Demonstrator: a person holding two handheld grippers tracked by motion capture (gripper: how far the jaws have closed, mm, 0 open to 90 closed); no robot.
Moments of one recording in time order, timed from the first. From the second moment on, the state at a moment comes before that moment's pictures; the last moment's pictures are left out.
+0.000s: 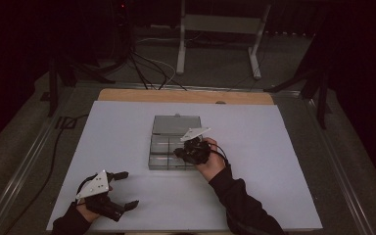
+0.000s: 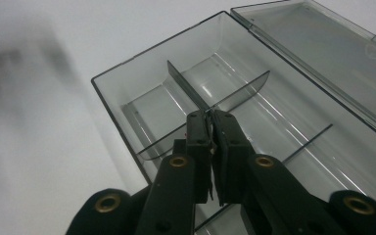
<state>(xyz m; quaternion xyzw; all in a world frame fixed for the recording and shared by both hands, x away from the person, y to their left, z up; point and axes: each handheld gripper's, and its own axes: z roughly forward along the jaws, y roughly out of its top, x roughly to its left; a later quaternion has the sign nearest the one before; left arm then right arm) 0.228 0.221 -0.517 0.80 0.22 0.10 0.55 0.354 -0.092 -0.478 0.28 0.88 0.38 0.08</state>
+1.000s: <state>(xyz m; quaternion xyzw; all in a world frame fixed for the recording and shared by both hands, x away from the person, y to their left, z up) 0.228 0.221 -0.516 0.80 0.22 0.10 0.55 0.349 -0.112 -0.460 0.30 0.85 0.43 0.03</state>
